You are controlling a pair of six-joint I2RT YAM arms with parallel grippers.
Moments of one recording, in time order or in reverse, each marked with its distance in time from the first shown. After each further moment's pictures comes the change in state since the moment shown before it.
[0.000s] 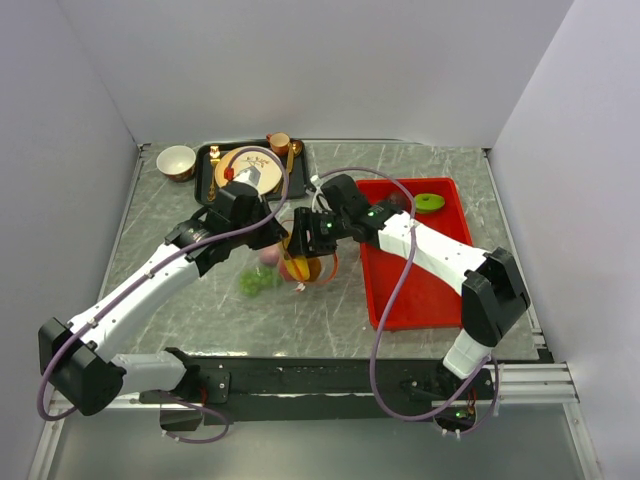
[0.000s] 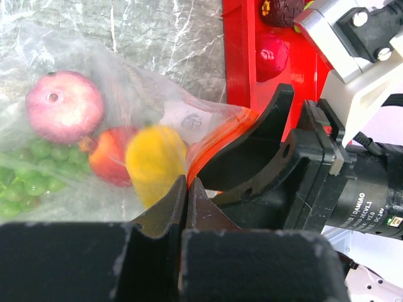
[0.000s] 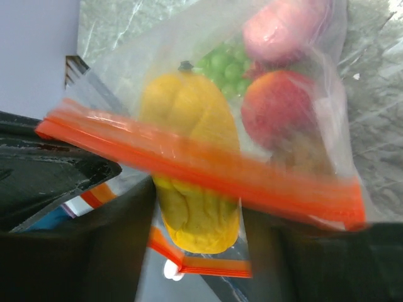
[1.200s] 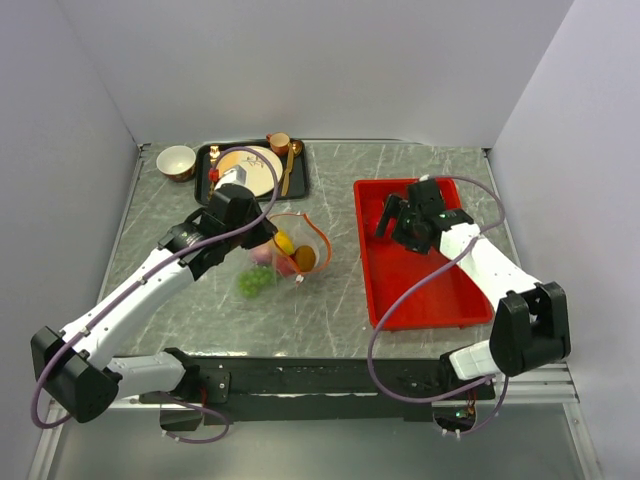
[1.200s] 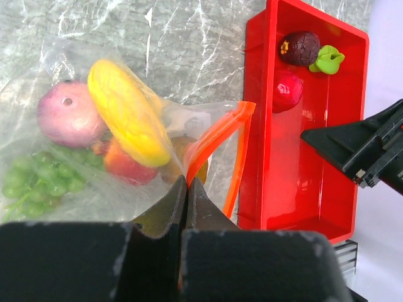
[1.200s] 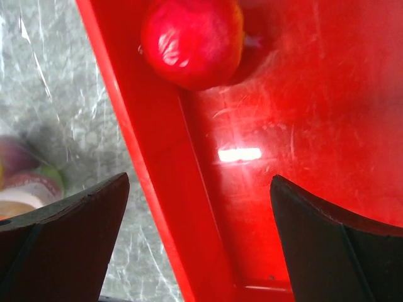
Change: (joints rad) left arm 0.000 -0.040 -0.006 -0.031 -0.138 -0.051; right arm -0.430 -0.254 -0.292 -0.124 0.465 0.011
